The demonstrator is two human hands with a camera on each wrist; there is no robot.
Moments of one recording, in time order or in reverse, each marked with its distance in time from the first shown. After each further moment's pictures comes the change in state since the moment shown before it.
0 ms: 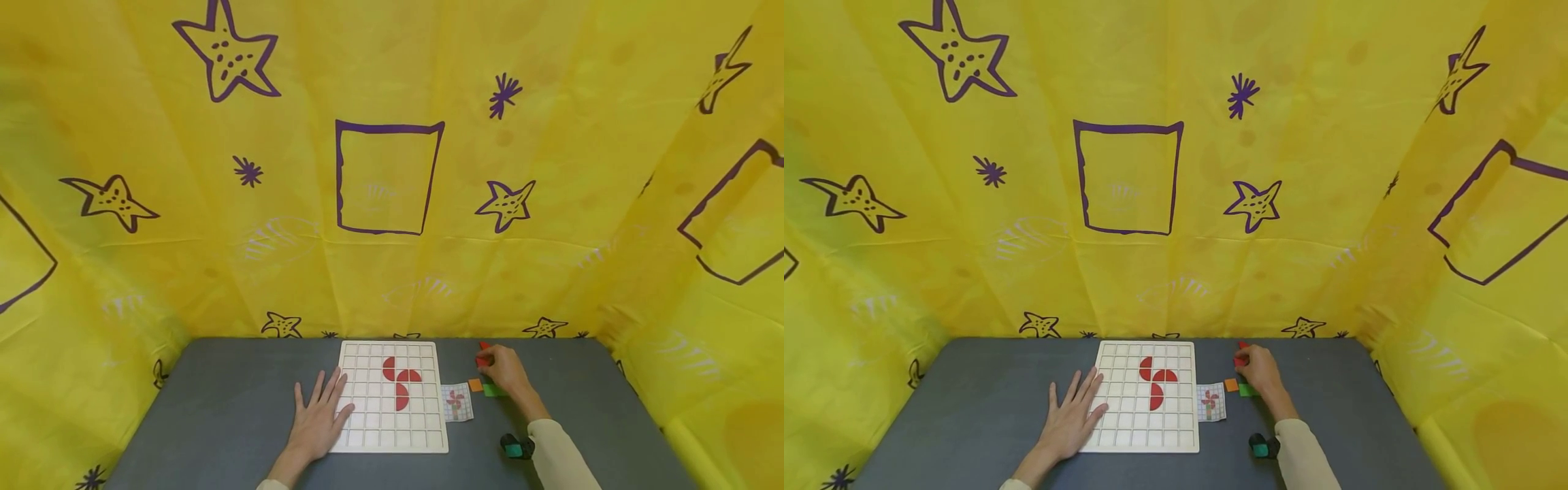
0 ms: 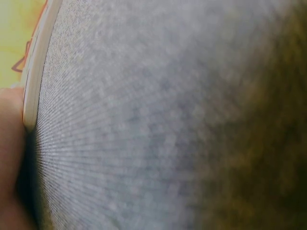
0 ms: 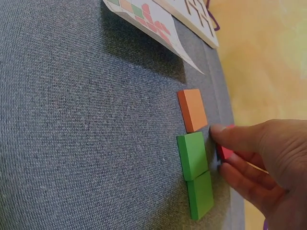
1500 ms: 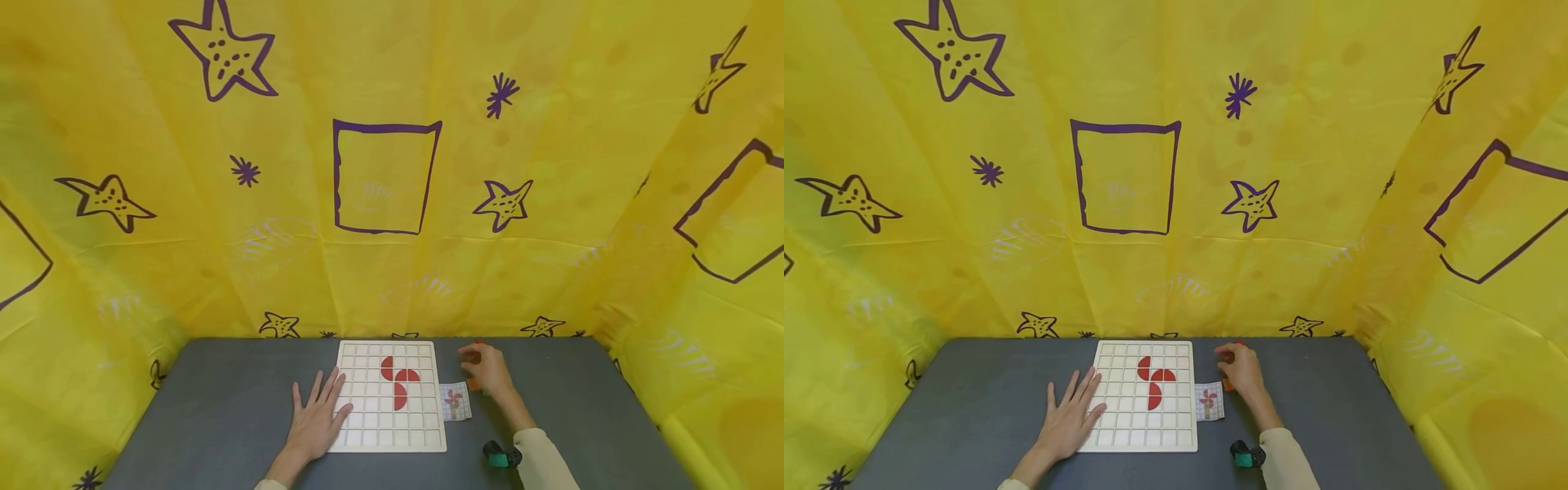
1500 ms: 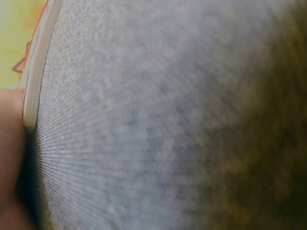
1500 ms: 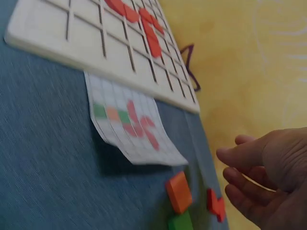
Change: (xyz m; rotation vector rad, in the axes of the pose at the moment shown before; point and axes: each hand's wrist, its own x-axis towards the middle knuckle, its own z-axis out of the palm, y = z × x) left_hand -0.001 0.000 0.000 -0.017 0.023 0.009; right_hand -0.010 -0.040 0.010 0.167 0.100 -0.027
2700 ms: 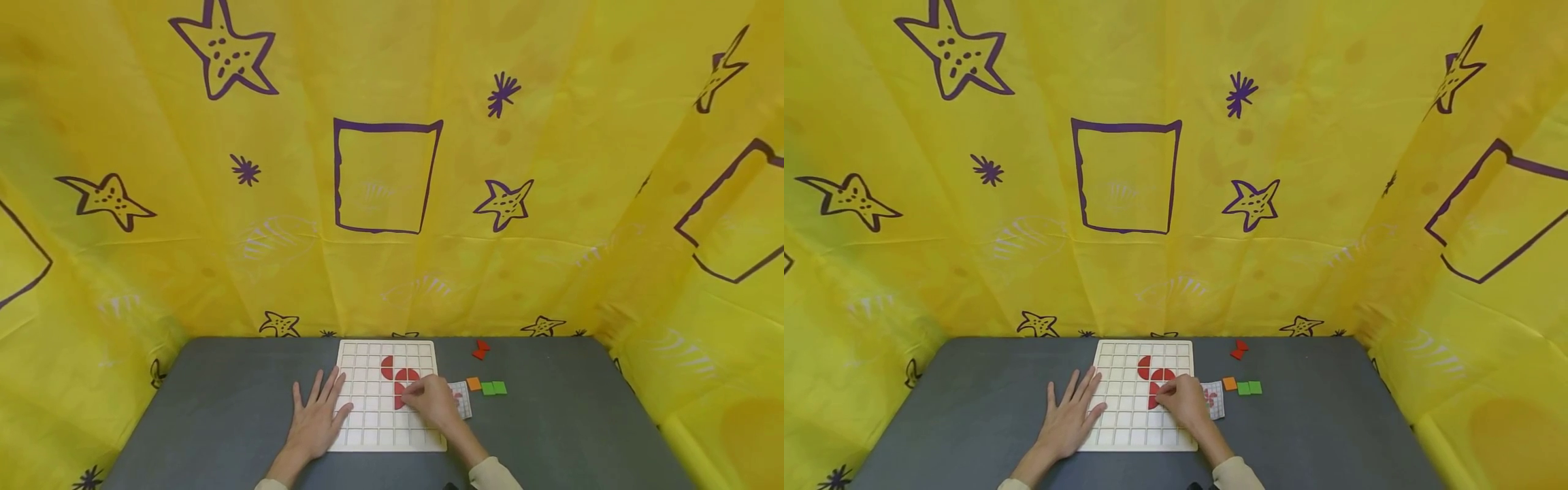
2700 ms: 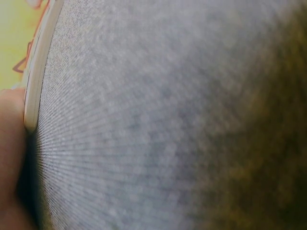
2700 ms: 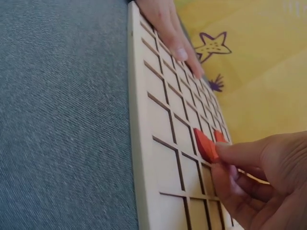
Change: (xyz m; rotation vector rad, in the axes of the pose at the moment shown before) left_hand 0.001 0.002 -0.001 0.000 -0.016 -0.011; right_hand -0.045 -0.064 0.084 0.084 -0.183 0.012
